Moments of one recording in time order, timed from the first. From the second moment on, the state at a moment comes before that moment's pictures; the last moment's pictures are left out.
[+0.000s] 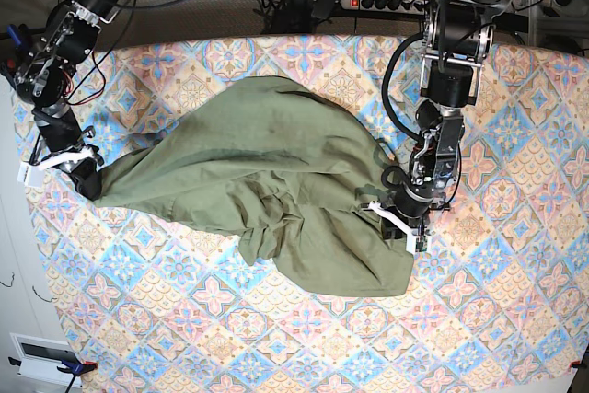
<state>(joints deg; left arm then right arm) -20.8 -9.2 8.2 46.7 -21.3 -9.4 13.2 -3.6 12.3 40.2 92.7 50.2 25.3 -49.5</state>
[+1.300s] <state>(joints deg) 17.0 -29.8 -26.9 115.2 -51.4 -13.9 34.6 -3.6 12.3 40.7 92.3 50.0 25.3 -49.5</state>
